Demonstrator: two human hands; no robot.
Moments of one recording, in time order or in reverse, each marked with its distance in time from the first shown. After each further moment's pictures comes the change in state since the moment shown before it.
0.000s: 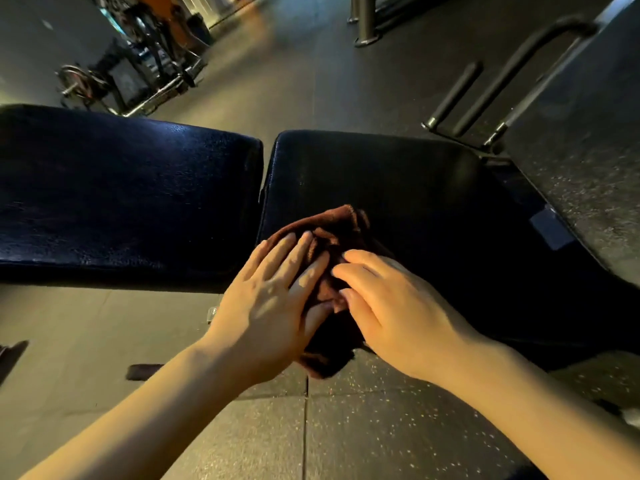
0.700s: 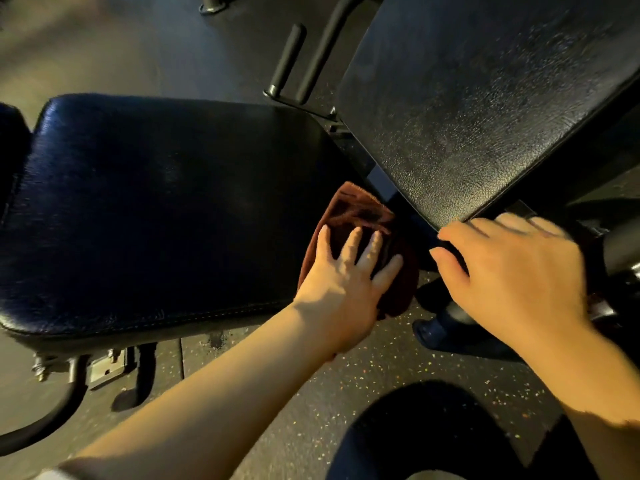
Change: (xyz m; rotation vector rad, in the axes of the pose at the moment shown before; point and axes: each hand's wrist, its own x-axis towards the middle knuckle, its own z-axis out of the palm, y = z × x) left_hand 0.109 0.215 0.041 0.117 -0.175 0.533; right_hand -0.155 0.126 -0.089 -0.881 0.420 0.494
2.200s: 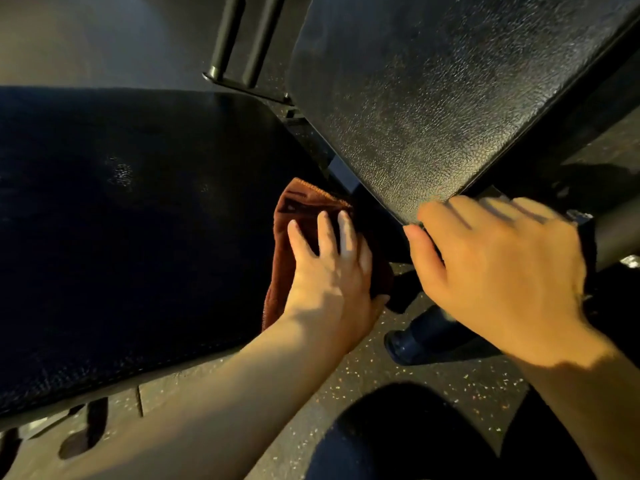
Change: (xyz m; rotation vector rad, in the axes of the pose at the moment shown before) left_hand 0.037 0.021 -0.010 -0.041 -0.021 -0.146; right_hand 0.011 0.014 0.012 -0.141 0.267 -0.161
